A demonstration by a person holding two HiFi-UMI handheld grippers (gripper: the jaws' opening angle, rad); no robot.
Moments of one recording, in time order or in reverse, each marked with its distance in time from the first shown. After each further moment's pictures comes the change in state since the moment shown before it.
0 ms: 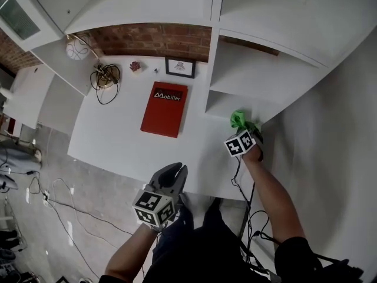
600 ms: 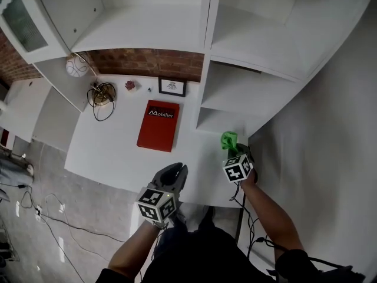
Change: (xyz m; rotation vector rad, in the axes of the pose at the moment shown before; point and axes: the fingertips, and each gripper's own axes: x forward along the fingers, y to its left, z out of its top) left arm 0.018 -0.010 0.038 -0.004 -0.072 -0.070; right arm -0.097 0.005 0.005 0.134 -0.137 0.110
